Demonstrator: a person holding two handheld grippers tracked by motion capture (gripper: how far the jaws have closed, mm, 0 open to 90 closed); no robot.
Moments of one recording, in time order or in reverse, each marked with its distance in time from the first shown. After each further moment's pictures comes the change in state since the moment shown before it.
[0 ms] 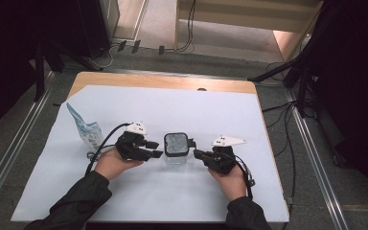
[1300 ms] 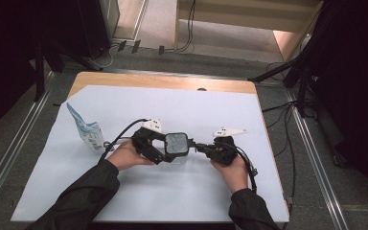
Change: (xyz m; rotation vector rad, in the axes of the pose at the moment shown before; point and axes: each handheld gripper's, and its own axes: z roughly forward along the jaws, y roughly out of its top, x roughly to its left) left arm 0.007 0.026 0.038 0.021 -0.133 0.110; right arm -0.024 0.015 0.008 0.051 -0.011 0.018
